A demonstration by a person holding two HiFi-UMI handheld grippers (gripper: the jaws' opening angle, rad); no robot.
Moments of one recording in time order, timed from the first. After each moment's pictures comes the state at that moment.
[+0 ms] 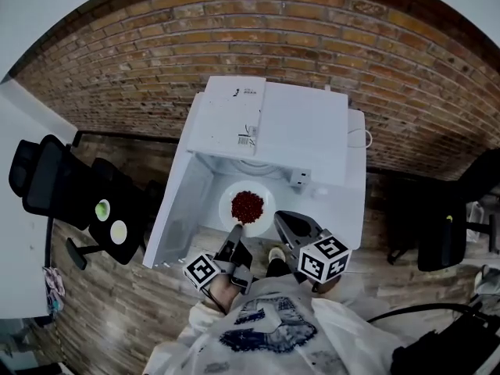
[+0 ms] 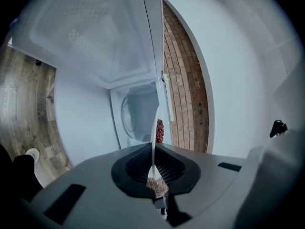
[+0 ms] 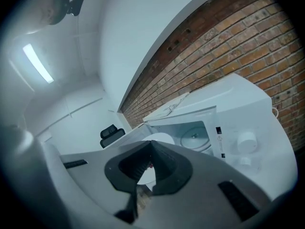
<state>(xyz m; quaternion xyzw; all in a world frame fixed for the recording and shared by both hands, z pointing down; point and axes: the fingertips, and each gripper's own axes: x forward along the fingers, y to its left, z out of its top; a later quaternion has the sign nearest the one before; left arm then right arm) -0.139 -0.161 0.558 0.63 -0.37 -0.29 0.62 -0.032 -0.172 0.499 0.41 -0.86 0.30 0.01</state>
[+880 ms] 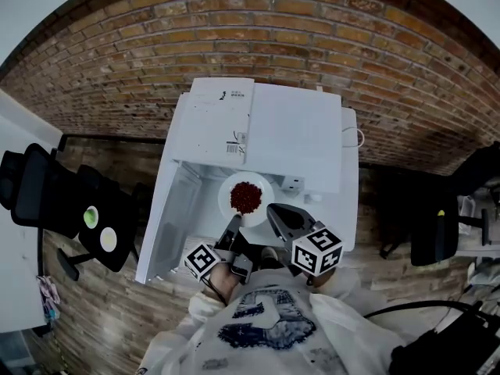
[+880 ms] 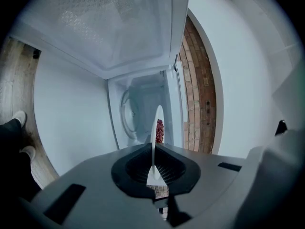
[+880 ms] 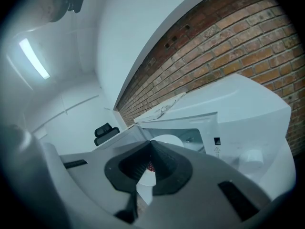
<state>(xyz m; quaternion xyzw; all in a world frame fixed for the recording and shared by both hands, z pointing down) -0.115 -0.218 0.585 0.62 -0.35 -0.29 0.64 -0.025 -0.219 0.512 0.43 -0.85 0.29 0.02</state>
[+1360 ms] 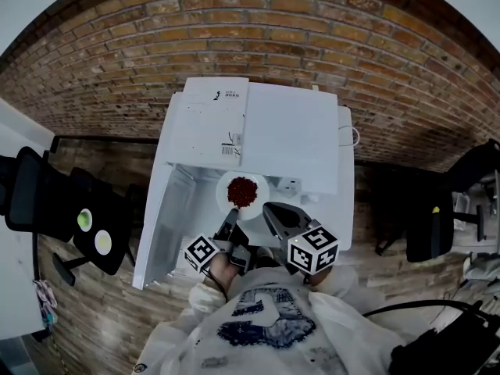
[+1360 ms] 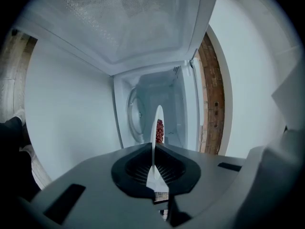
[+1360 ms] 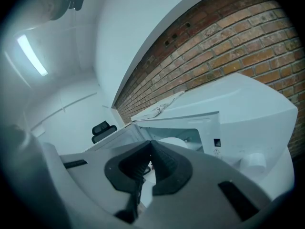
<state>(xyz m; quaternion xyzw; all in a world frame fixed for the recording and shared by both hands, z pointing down) -0.114 -0.244 0.623 0.61 -0.37 -0.26 0.65 -0.026 -0.229 0.519 0.44 -0.85 0.29 0.04</state>
